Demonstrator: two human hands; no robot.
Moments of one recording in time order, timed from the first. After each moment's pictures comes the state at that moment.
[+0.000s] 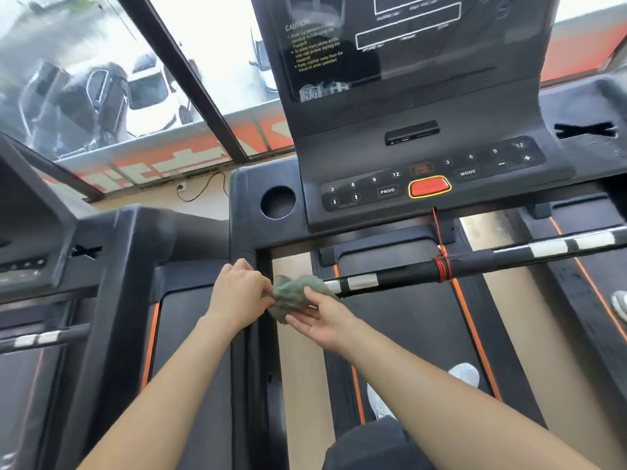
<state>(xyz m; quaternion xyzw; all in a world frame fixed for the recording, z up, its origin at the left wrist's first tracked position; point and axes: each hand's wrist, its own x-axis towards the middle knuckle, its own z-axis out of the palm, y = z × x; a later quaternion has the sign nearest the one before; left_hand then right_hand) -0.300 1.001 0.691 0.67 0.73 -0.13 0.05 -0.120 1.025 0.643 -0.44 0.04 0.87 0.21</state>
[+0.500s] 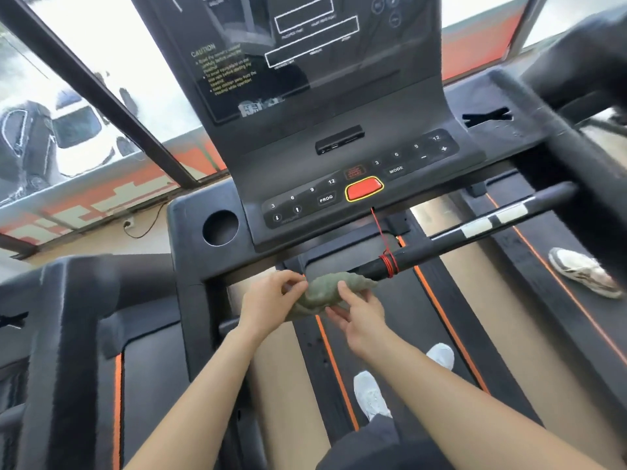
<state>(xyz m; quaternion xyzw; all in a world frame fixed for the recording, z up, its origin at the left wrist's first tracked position) -0.192 1.056 0.668 0.63 0.73 0.10 0.25 -0.020 1.043 0.639 -0.52 0.03 0.72 0.45</state>
